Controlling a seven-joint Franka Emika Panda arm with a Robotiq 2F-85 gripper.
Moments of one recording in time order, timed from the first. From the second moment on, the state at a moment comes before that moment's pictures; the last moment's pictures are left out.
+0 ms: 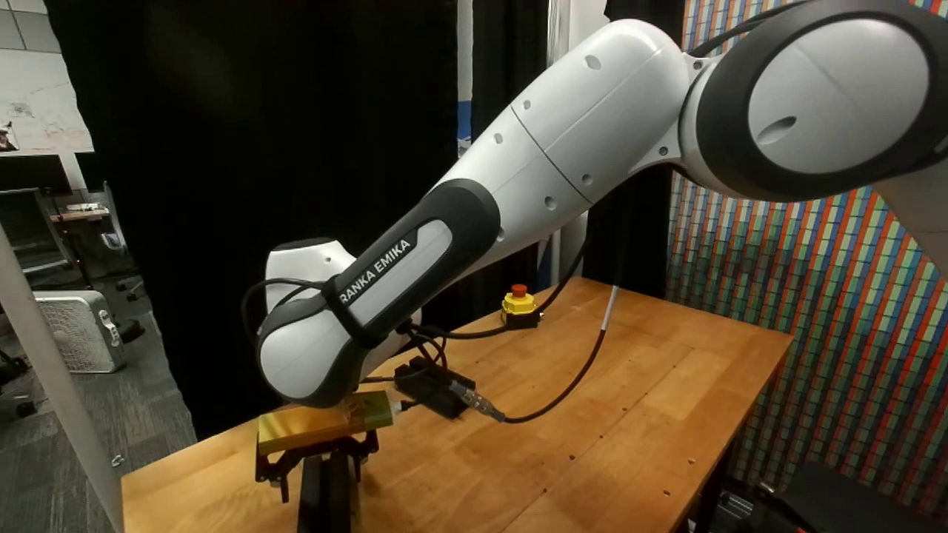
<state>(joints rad) 0.54 0.71 0.16 -1.58 -0.01 2.34 0.80</state>
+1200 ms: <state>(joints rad) 0.63 0.79 0.07 -1.42 -0.05 2.21 0.96</state>
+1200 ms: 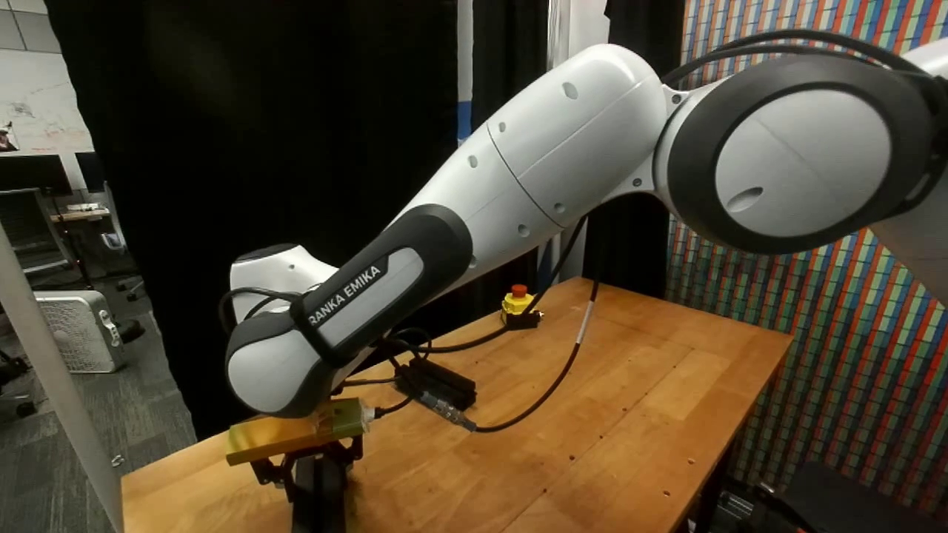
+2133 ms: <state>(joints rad) 0.63 0.57 0.03 -1.76 -0.07 2.42 1.32</state>
